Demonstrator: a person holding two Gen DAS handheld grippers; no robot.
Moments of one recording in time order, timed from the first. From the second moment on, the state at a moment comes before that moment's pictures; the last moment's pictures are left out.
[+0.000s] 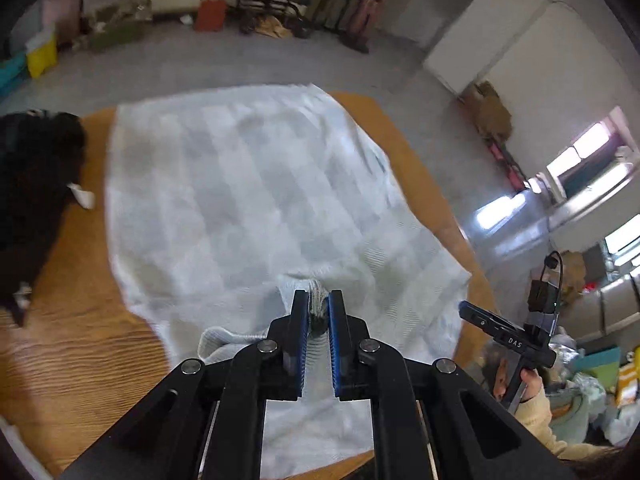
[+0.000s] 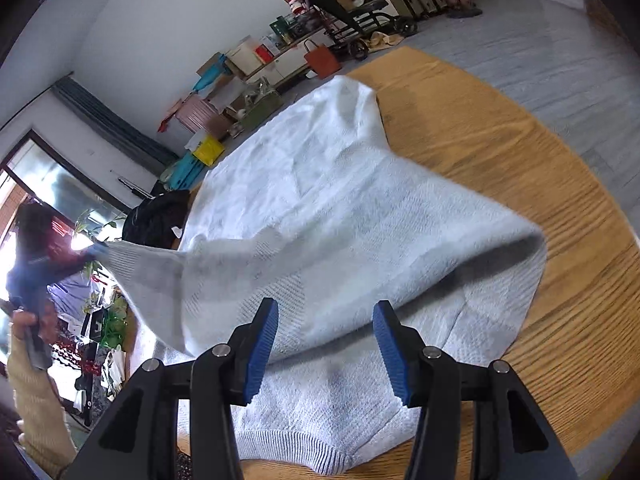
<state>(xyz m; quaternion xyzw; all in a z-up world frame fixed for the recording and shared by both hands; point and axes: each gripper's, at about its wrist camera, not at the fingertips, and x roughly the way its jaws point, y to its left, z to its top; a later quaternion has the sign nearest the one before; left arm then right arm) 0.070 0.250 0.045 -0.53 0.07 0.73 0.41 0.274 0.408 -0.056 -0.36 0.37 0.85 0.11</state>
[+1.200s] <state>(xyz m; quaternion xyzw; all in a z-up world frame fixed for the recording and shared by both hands) 0.044 0.150 -0.033 -0.62 0.06 0.71 0.31 0.133 0.476 -0.077 -0.50 0.09 0.83 0.24</state>
